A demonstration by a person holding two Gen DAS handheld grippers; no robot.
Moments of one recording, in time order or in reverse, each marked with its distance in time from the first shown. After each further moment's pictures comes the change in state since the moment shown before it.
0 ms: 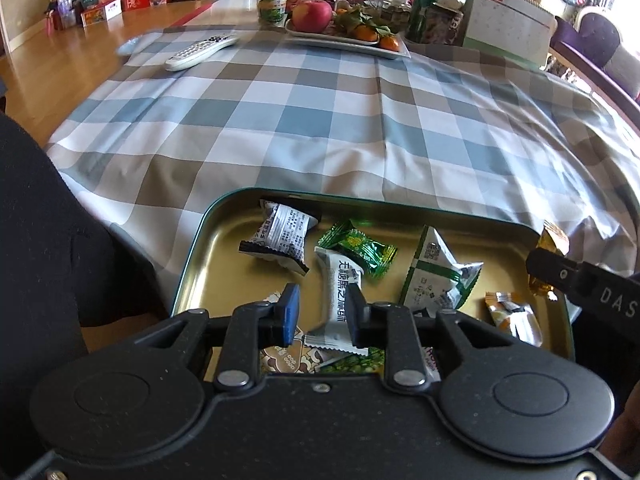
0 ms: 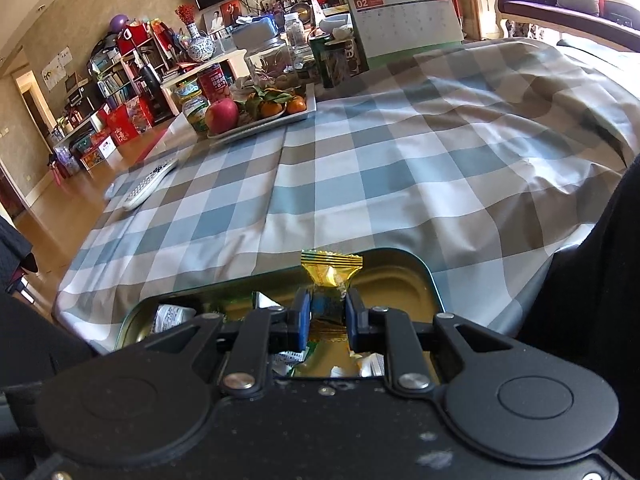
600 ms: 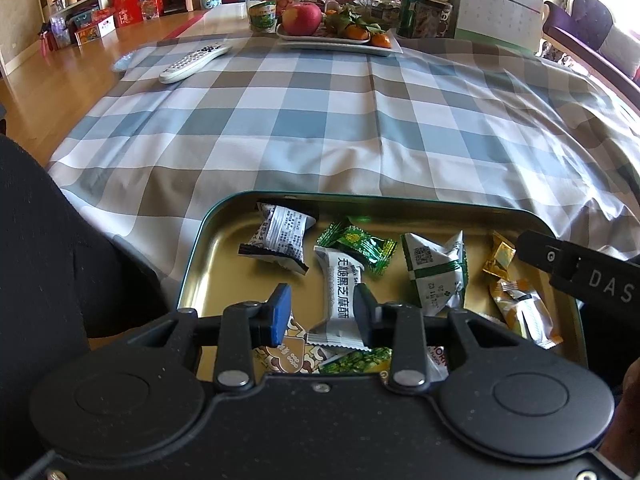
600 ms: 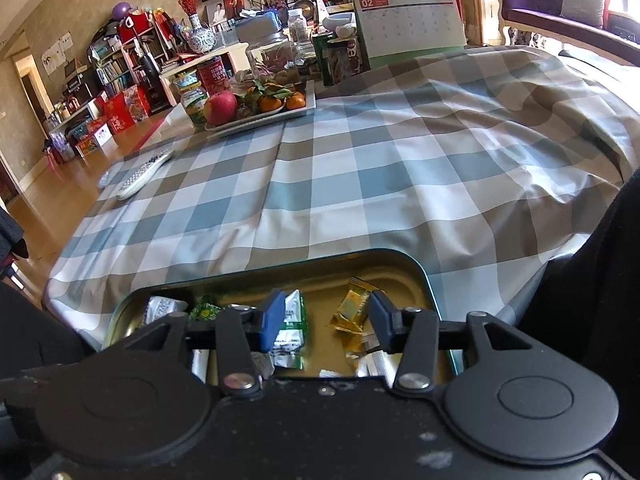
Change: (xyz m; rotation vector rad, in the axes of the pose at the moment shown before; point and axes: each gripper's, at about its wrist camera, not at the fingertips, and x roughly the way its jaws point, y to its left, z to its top) left arm -0.002 -0.008 -0.002 0.058 -0.008 0.029; right arm 0.000 0.004 -0.001 -0.042 0.010 -0.032
